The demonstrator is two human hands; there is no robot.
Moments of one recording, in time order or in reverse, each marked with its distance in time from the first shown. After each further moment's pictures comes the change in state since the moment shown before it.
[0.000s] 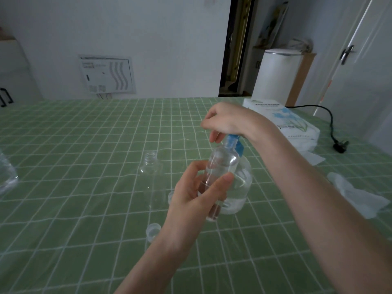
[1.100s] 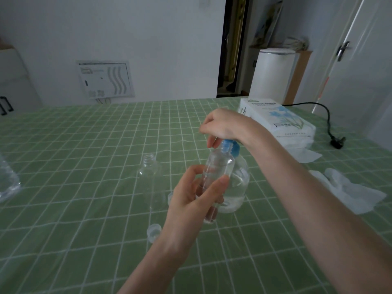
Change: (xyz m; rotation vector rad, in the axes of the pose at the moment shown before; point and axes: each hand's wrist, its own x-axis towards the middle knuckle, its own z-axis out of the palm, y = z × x) left_hand -0.002 -0.006 -0.001 -0.010 0.026 -0.023; right_hand -0.003 0.005 0.008 0.018 -0.016 0.025
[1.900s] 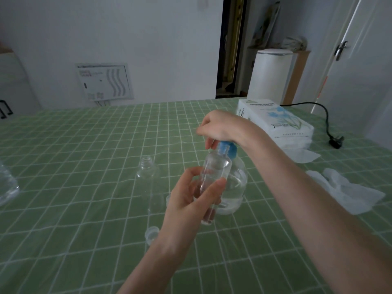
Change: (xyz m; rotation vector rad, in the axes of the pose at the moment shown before) left_hand 0.002 -0.002 -0.001 0.007 -0.003 0.015; right_hand 0.002 0.000 -0.001 0.007 0.001 0.001
